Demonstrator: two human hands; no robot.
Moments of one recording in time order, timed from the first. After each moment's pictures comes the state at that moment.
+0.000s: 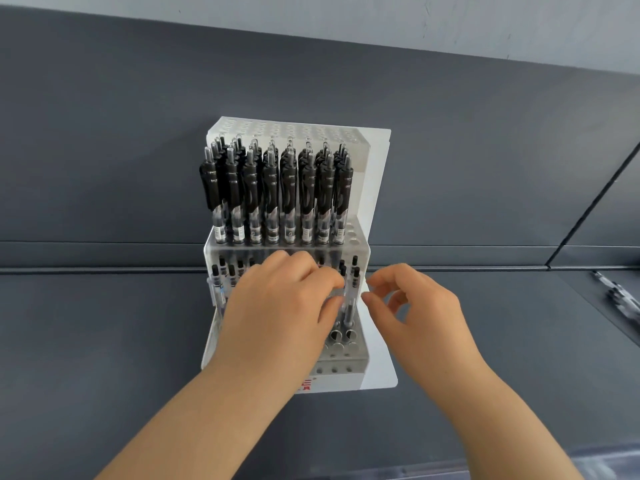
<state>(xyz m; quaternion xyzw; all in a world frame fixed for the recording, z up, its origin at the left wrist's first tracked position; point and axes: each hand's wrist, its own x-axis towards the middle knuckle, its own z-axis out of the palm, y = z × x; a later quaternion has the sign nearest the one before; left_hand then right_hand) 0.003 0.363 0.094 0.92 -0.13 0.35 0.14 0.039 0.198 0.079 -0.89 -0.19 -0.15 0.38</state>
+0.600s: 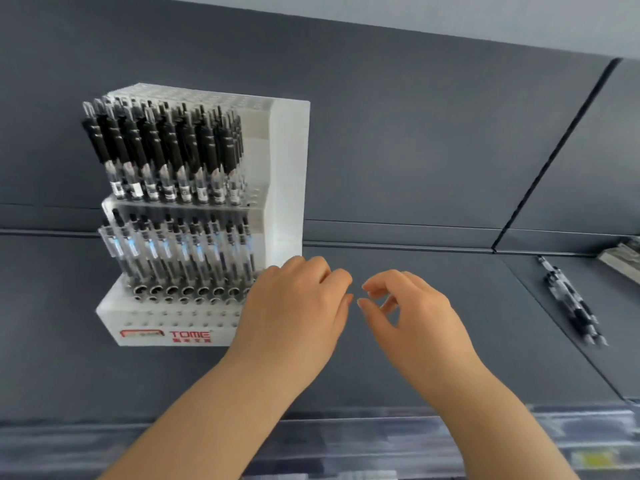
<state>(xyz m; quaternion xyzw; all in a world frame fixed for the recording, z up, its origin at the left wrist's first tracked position) 0.000 0.221 0.074 0.94 -0.11 0.32 0.09 0.031 0.067 0.067 -0.93 -0.20 -0.12 0.29</state>
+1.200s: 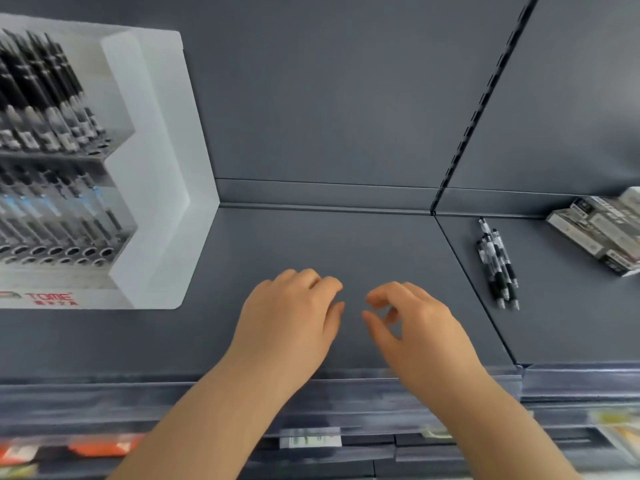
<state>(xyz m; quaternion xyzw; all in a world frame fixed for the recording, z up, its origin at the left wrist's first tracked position) 0.027 0.064 0.027 0.96 -0.07 0.24 0.10 0.050 -0.102 0.033 -0.94 -0.19 -0.05 0.27</state>
